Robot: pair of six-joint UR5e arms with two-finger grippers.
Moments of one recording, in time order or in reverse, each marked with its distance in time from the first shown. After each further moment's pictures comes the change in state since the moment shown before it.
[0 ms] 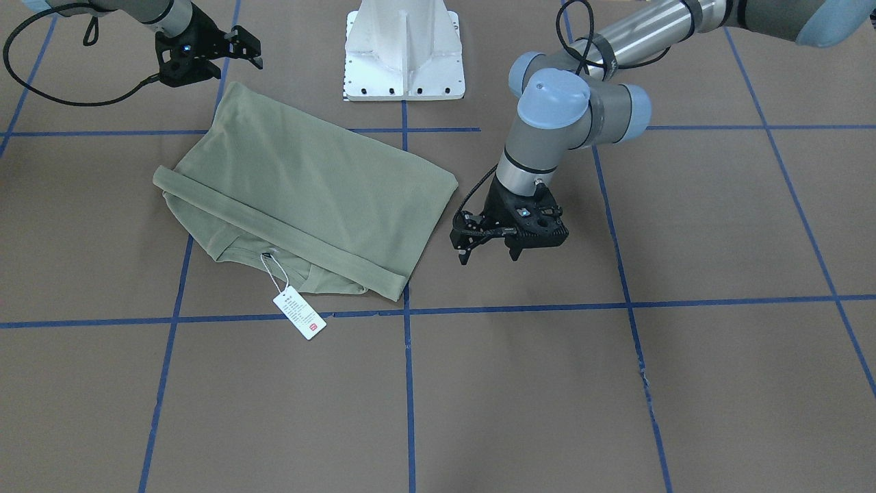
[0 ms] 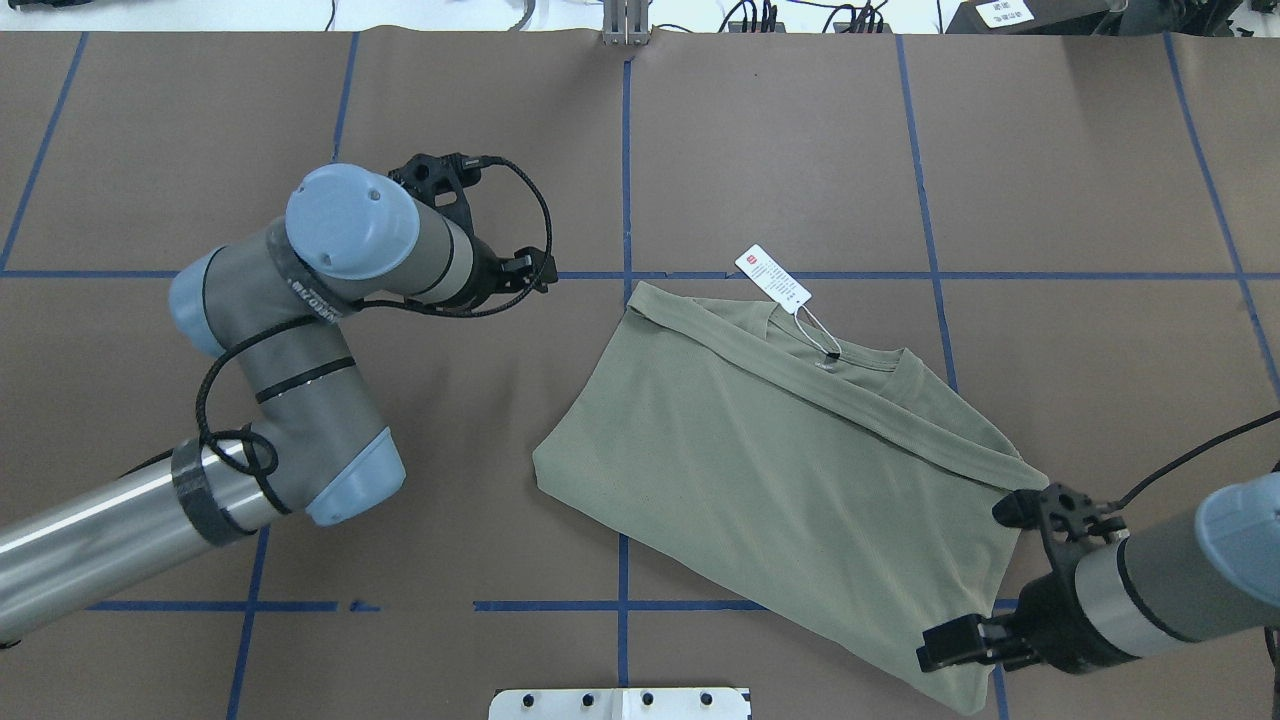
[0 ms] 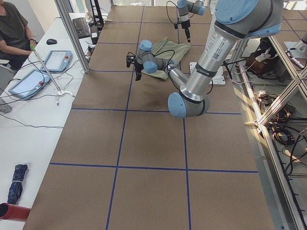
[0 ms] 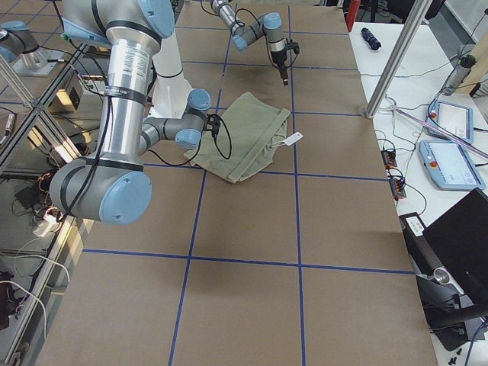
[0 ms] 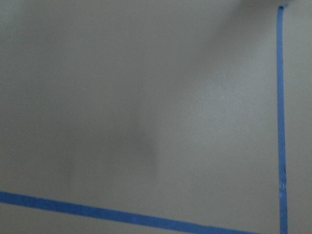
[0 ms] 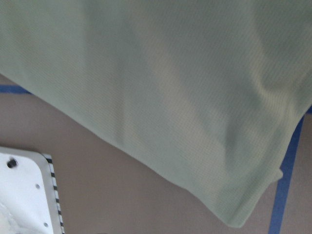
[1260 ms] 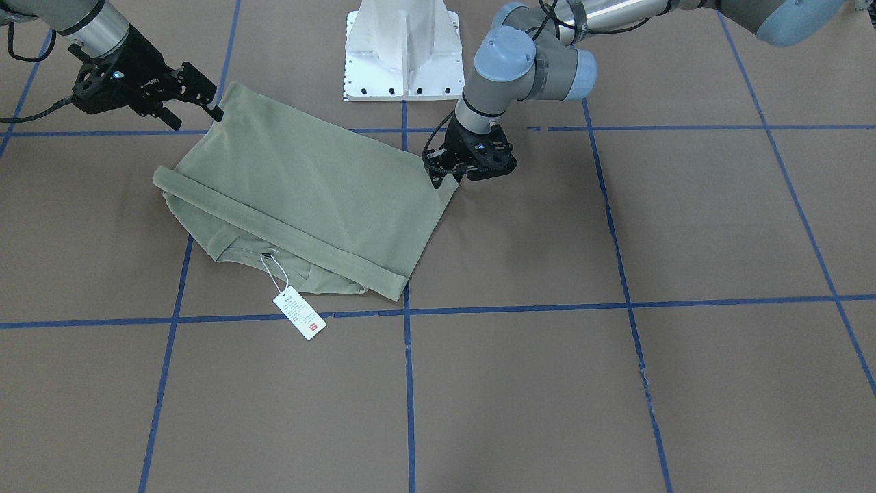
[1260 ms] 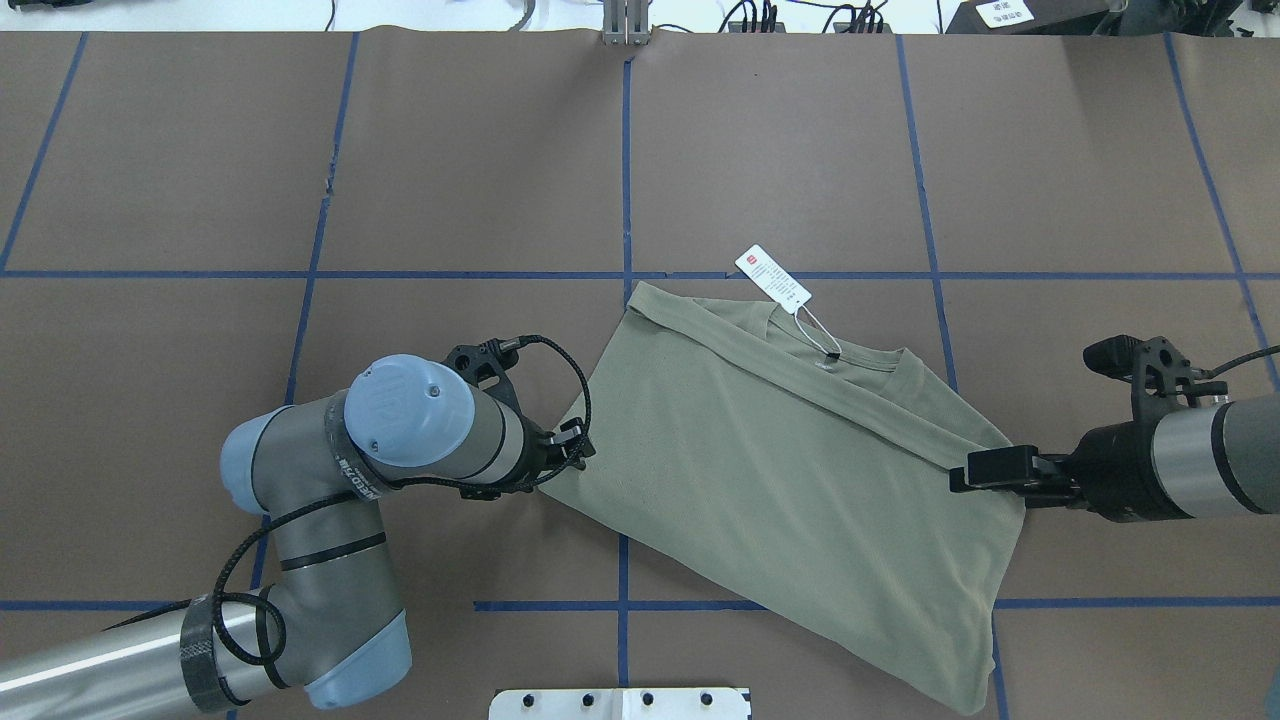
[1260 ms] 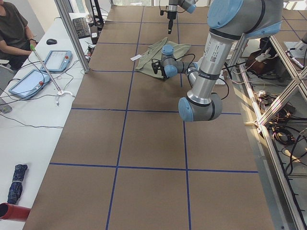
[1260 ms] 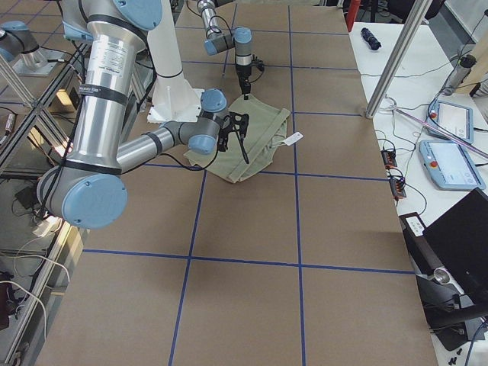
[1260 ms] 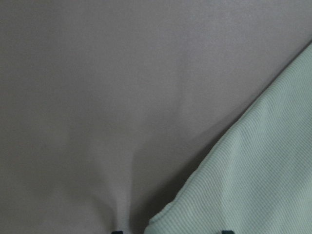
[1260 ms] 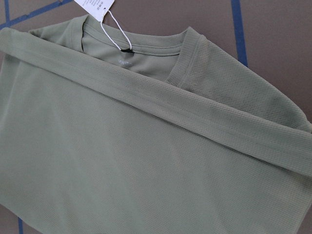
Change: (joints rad) left arm 0.219 0.049 -0.060 0.006 -0.015 -0.313; right arm 0.236 0.010 -0.031 0.088 -0.079 -0.001
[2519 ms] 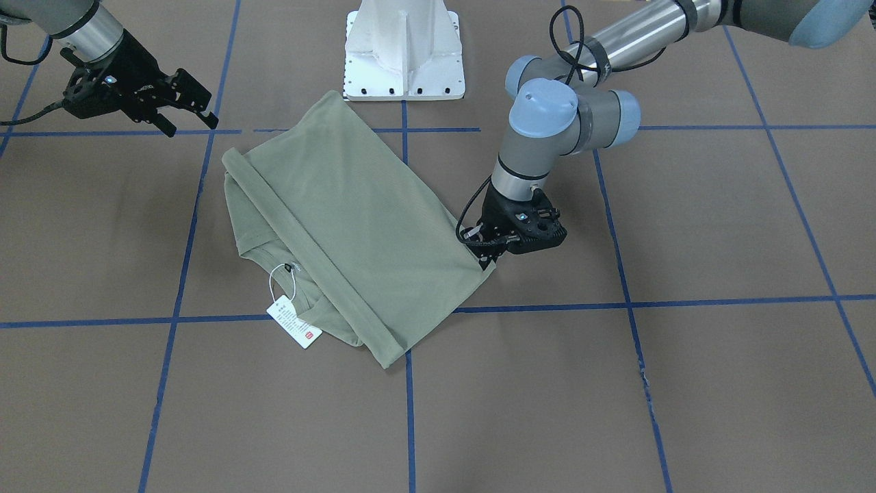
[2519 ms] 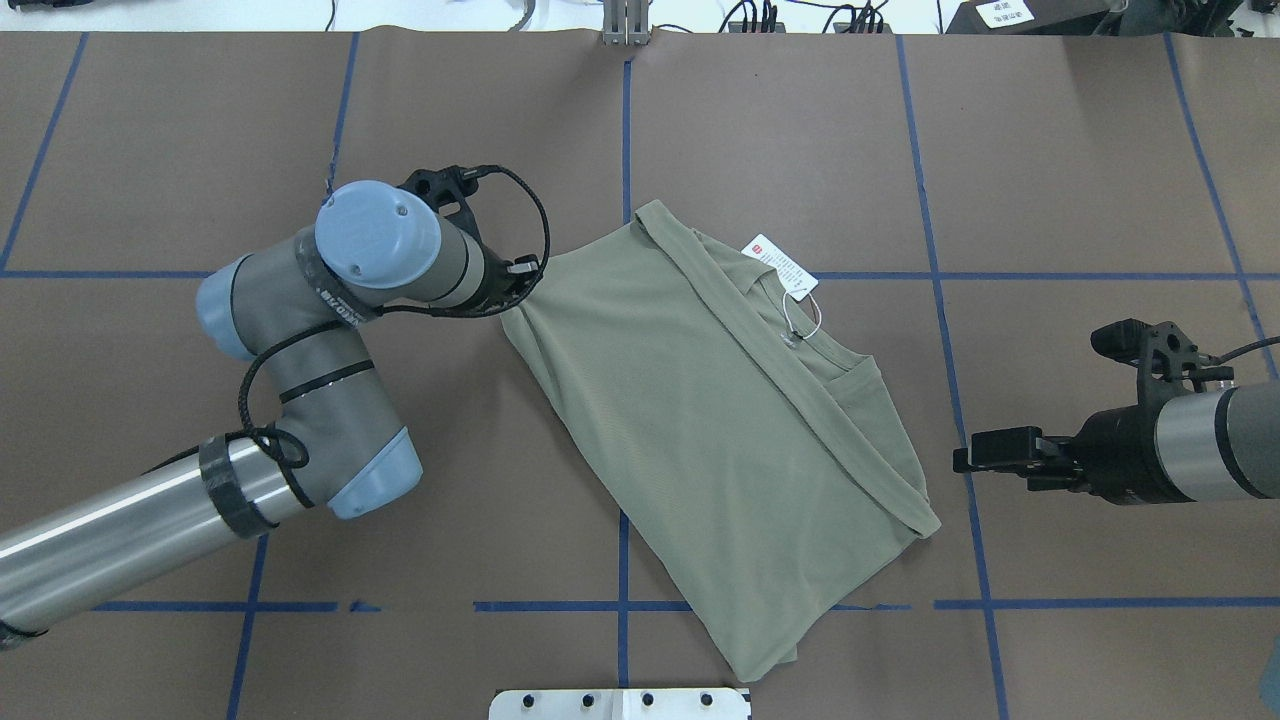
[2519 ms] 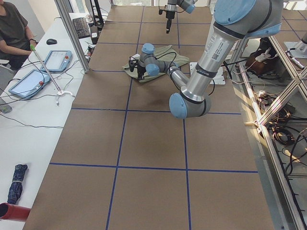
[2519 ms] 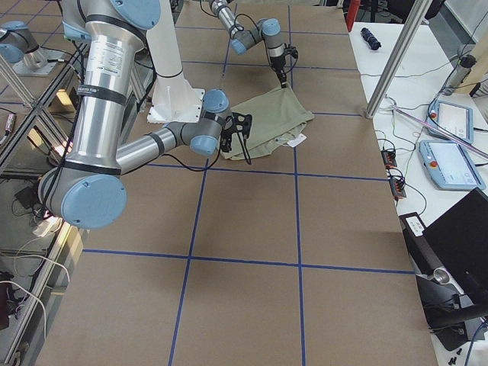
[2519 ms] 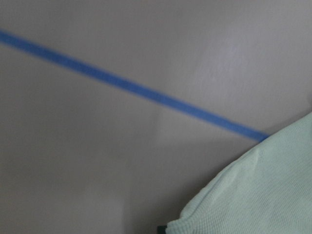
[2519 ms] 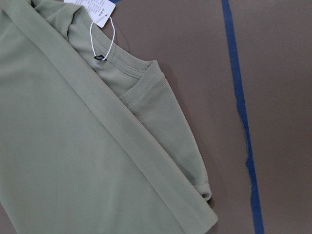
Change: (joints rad) left arm -0.252 -0.131 0.219 -0.043 0.075 0.256; right arm 0.026 0.015 -0.015 0.000 -0.008 0.001
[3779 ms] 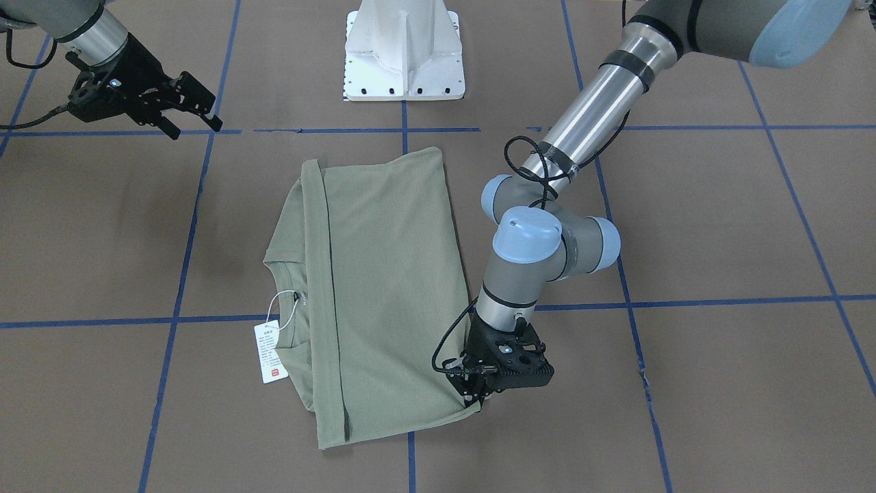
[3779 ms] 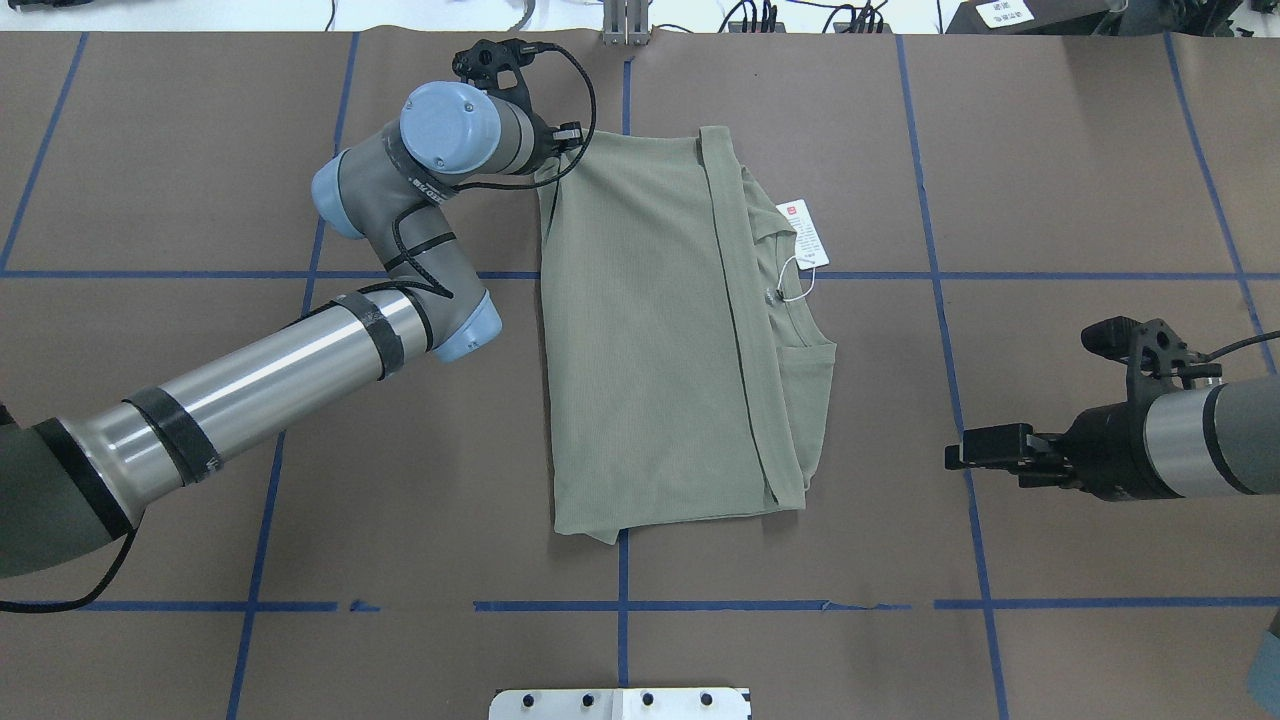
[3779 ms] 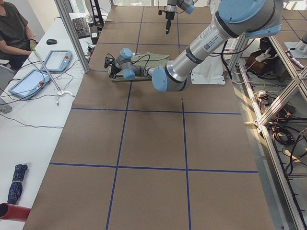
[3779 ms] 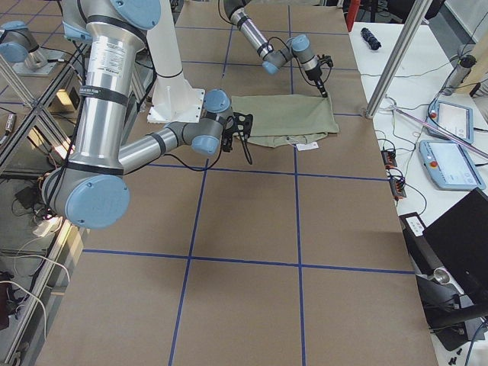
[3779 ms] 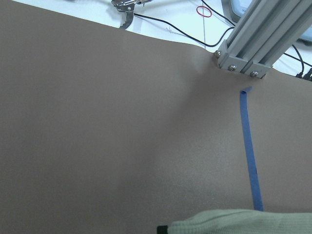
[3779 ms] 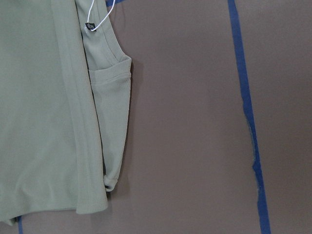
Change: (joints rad) left arm -0.093 -0.355 0.734 -0.532 0.140 0.204; right arm -0.002 0.019 -0.011 0.000 -0.002 0.002
